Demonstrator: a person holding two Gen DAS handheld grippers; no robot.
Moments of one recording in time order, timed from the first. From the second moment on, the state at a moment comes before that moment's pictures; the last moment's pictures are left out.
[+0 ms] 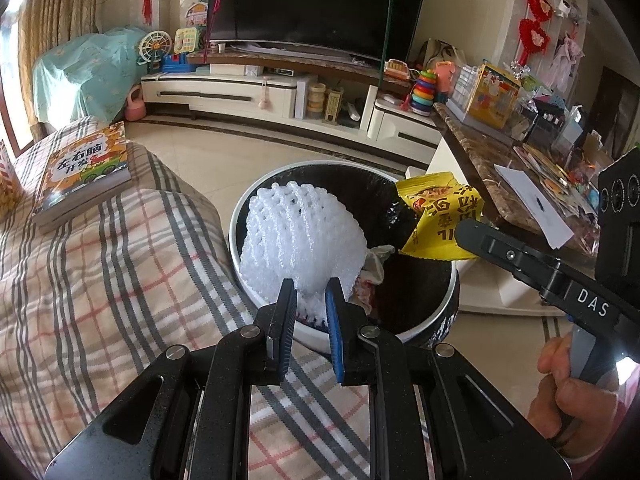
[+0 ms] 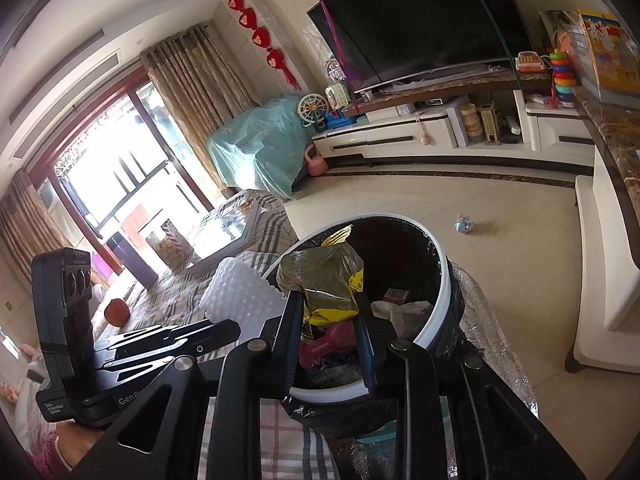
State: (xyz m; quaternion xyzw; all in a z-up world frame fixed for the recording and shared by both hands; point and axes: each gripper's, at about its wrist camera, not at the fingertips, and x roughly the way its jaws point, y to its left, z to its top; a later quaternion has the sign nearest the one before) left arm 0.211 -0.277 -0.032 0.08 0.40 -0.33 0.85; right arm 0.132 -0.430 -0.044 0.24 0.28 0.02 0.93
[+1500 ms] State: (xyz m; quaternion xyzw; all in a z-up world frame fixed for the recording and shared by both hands) left arm 0.226 -0.304 -0.038 0.11 0.40 -0.32 0.85; right arm 0.152 -0.434 -0.044 0.23 0.30 0.02 0.93
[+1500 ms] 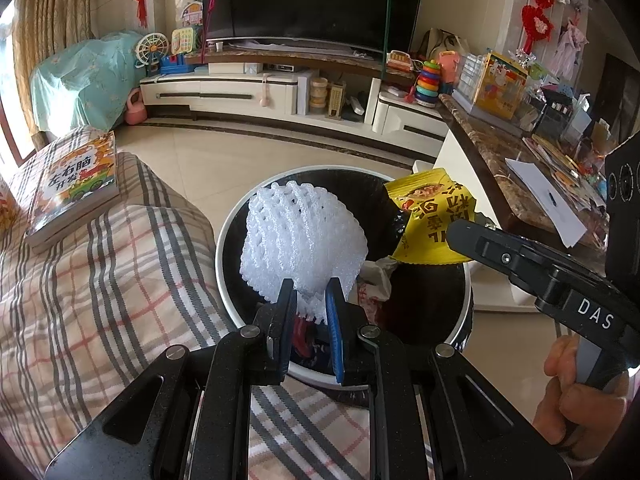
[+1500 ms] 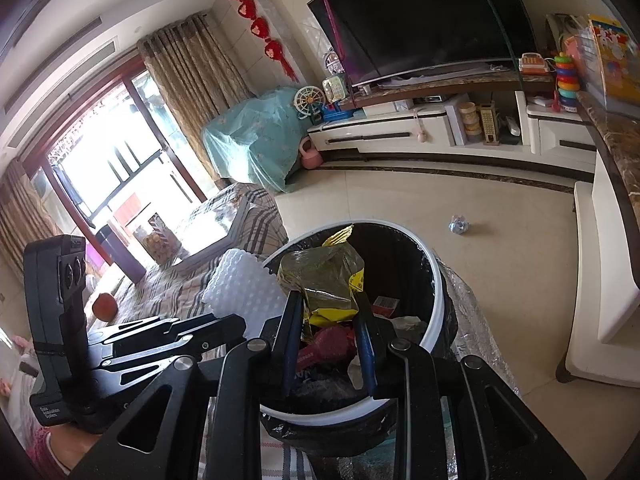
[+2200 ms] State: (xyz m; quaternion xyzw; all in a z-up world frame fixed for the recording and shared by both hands) left arm 0.234 -0.309 -0.046 0.11 0.41 -0.32 0.85; right arm 0.164 -0.436 -0.051 0.22 0.32 0.02 0.92
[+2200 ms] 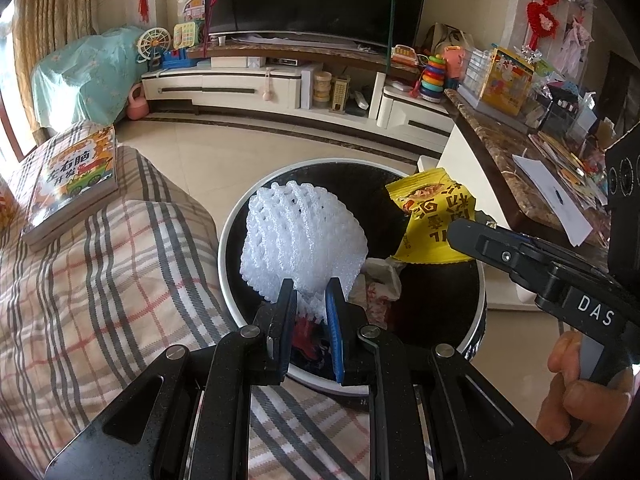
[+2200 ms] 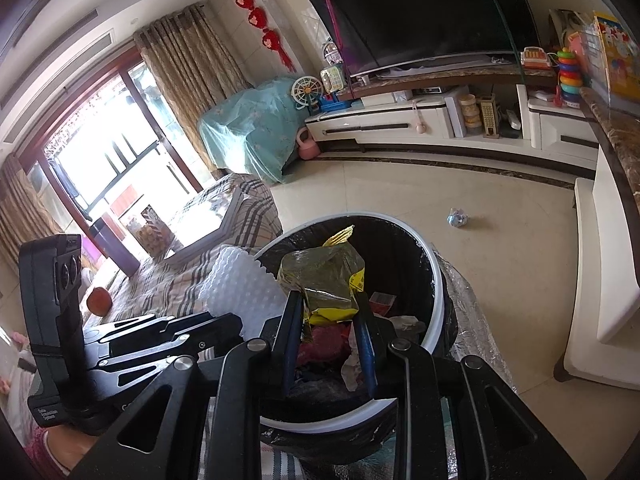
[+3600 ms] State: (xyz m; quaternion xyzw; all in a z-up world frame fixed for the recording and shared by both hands) left arm 0.245 -0.301 -0.045 0.11 0.42 -0.31 0.85; right arm 0.177 -0.427 -0.051 0.20 0.34 0.02 0.92
